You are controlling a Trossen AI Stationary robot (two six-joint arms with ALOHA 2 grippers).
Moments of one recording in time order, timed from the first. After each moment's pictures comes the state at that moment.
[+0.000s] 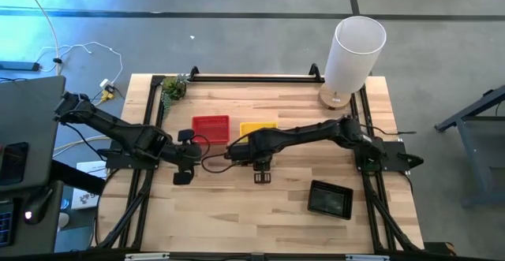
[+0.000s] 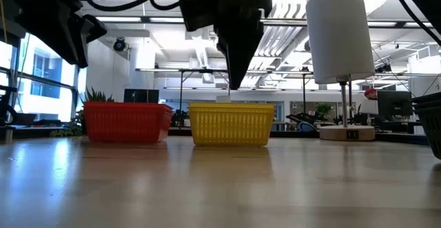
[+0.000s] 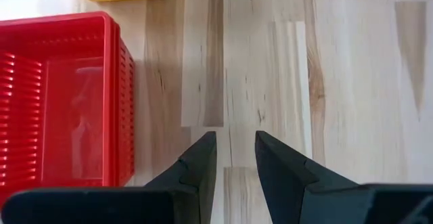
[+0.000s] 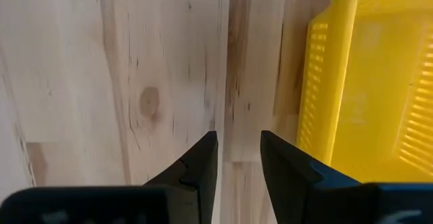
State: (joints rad) left arm -0.25 1.05 0.75 -0.81 -0.23 -0.30; right arm 0.14 2.24 2.08 -1.32 0.05 0.09
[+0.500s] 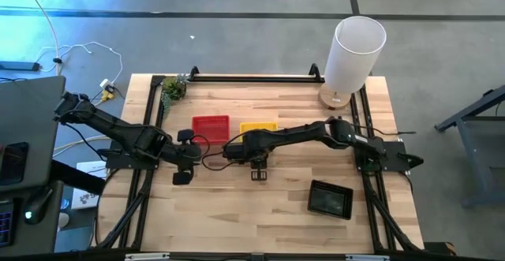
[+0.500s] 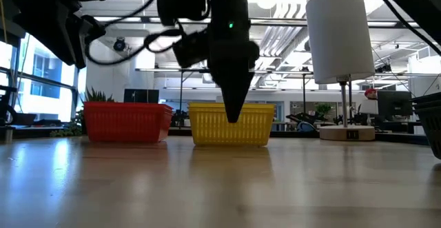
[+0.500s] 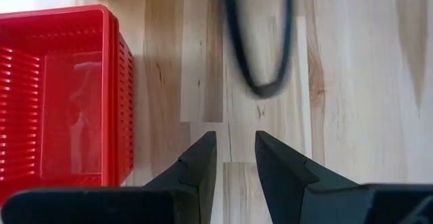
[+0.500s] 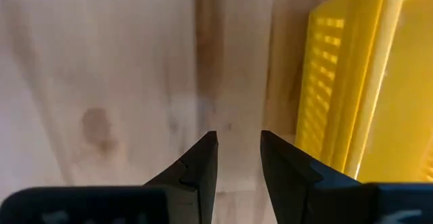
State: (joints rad) left arm -0.25 1.05 0.75 -0.83 -0.23 -0.31; right arm 0.10 2.35 2.08 -1.29 0.06 0.07
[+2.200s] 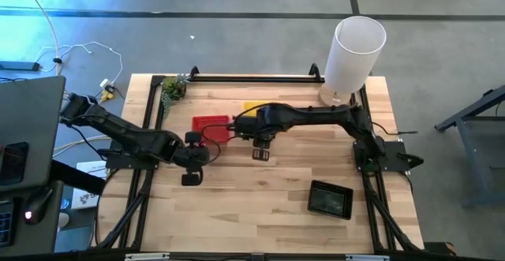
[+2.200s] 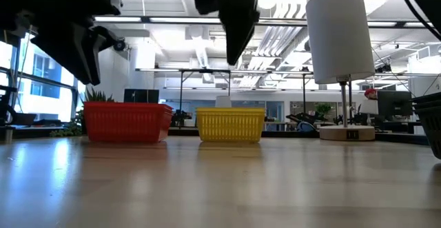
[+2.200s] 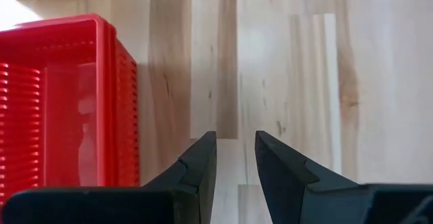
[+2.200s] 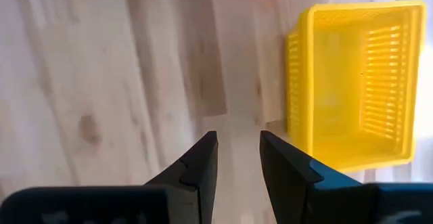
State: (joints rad) left arm -0.22 1.20 0.75 -0.73 -0.27 -0.27; right arm 0.02 2.12 2.08 -1.33 0.15 0.11
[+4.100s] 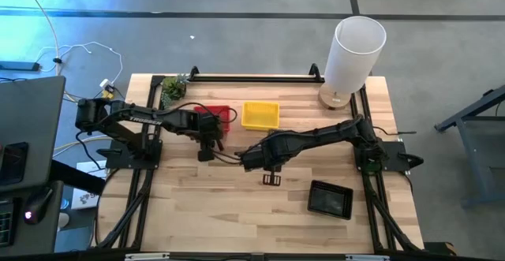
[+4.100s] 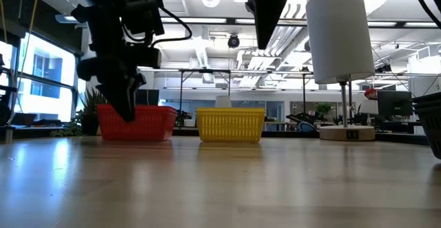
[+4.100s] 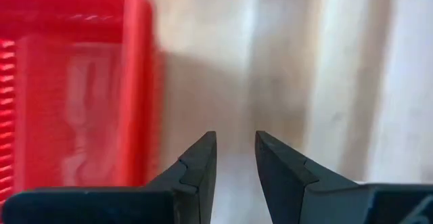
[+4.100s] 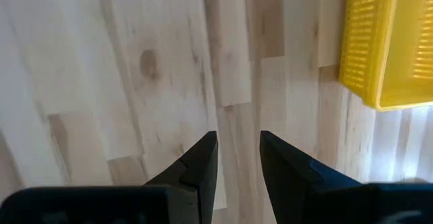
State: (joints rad) left arm 0.27 1.42 0.75 -0.58 -0.06 0.05; right arm 0.22 2.11 2.08 -1.48 0.19 0.31
